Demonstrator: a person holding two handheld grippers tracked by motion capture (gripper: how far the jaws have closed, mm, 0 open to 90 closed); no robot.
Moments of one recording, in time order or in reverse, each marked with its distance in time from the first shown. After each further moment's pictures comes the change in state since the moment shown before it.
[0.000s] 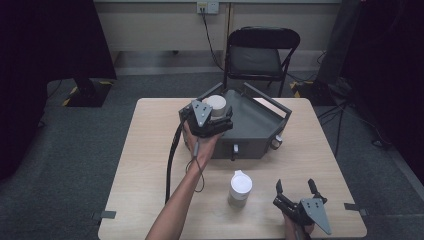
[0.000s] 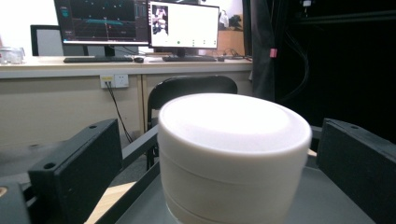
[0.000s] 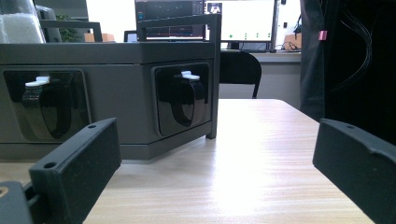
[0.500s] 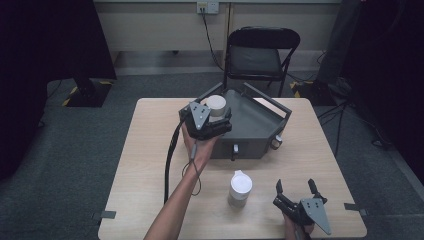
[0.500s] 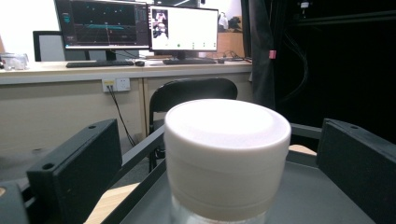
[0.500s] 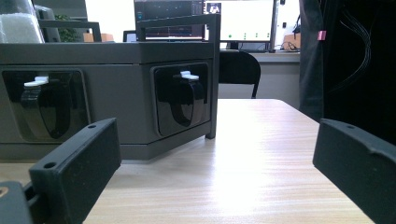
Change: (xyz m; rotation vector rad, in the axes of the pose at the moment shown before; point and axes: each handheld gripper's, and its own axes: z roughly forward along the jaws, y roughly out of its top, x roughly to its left) left arm 0.002 0.004 -0.014 -0.010 0.002 0.003; right arm 0.001 0.000 0.000 0.000 -0.003 0.000
